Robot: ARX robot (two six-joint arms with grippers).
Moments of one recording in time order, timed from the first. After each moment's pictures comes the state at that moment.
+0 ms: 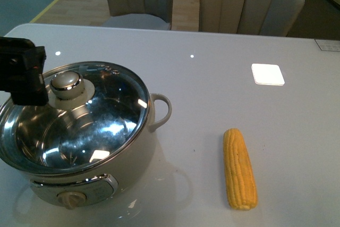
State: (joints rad) left arm -0.27 1.51 0.30 0.93 -0.22 0.00; right arm 0.00 0.01 0.02 0.00 0.00 0.00
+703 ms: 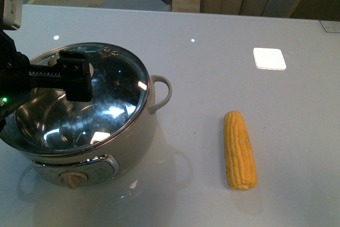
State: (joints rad) left arm -0.29 1.91 0.45 1.06 -0.24 -0.03; right arm 0.00 0.01 0.02 0.00 0.00 0.00
